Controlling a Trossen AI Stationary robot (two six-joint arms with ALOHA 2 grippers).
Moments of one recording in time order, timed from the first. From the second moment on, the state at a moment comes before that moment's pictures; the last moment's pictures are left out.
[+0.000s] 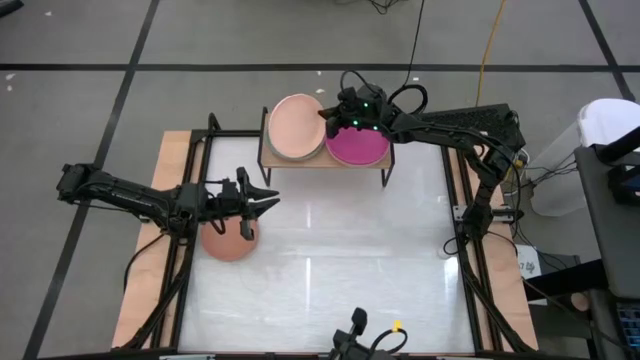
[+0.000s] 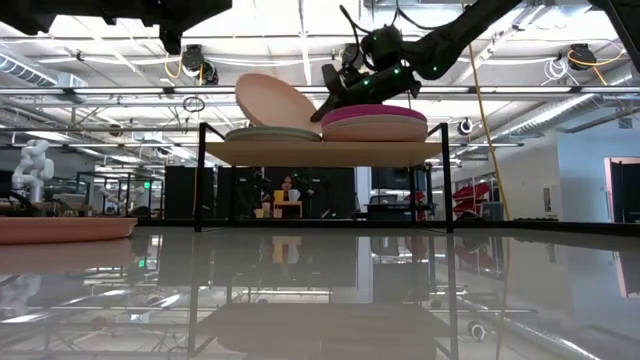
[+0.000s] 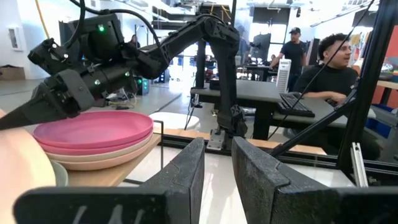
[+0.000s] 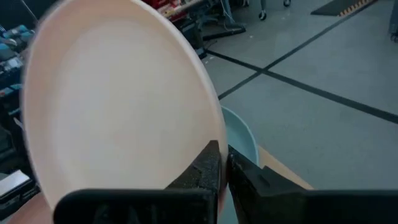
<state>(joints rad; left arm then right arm) -0.16 0.87 0.44 0.55 -0.32 -0.02 -0.63 1.81 1.31 0.23 -0.21 0.29</state>
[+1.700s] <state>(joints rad) -0.19 0.97 0.56 -0.54 -0.34 -0.78 -0.19 1.08 0.70 0.41 -0.13 -0.06</state>
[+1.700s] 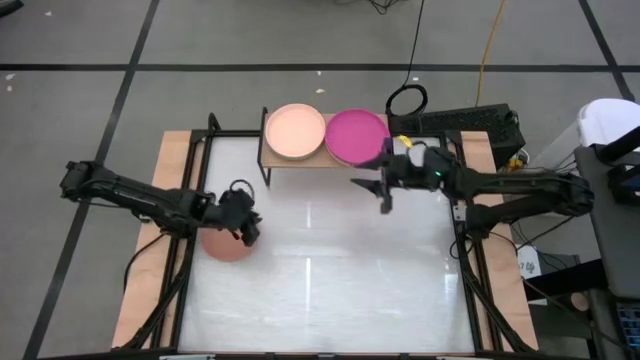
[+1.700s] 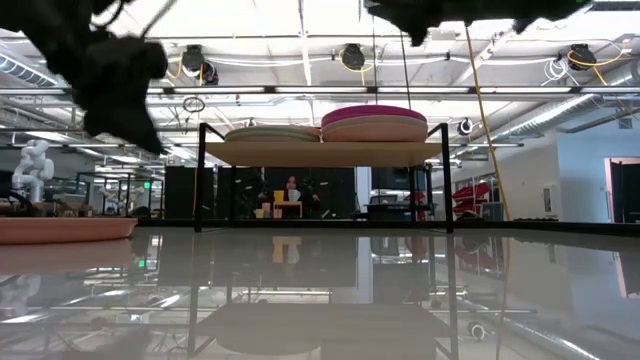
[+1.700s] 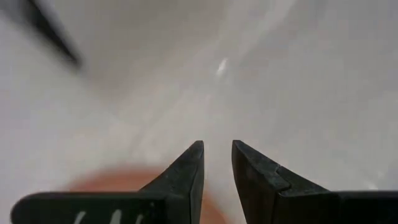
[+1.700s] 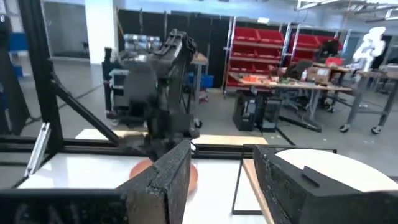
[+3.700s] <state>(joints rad) -0.51 1.55 1.18 -0.97 -0.39 0.03 -0.08 0.94 0.57 0.41 0.00 -0.07</state>
